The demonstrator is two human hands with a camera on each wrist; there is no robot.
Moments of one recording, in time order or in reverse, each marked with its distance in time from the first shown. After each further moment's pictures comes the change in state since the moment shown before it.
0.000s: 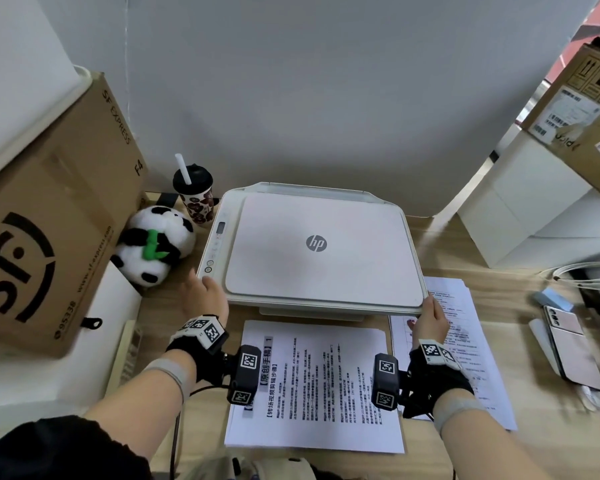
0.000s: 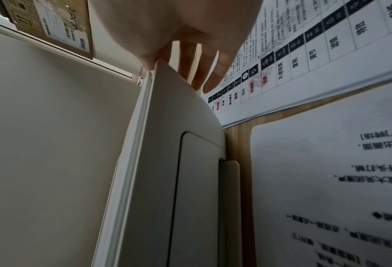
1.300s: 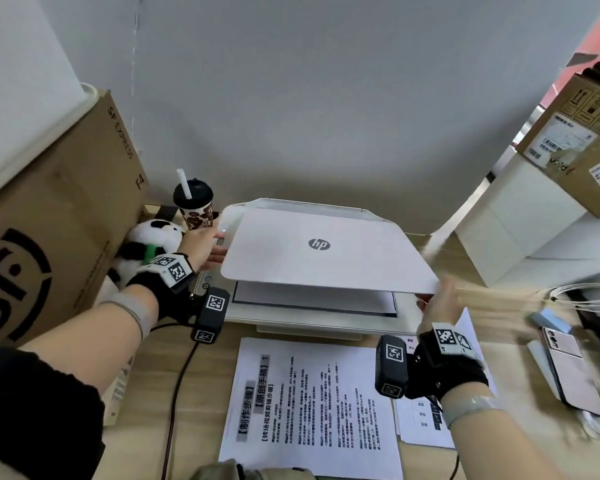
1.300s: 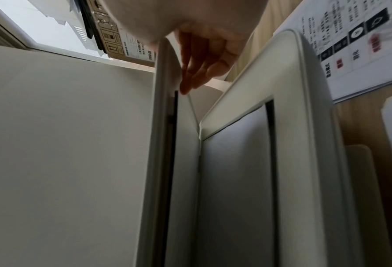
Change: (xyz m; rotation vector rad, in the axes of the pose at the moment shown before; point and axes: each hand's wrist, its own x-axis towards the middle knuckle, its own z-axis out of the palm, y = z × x) left_hand 0.063 0.106 -0.030 -0.251 -0.504 -0.113; right_hand -0.013 -0.097 0.026 0.161 0.089 -0.019
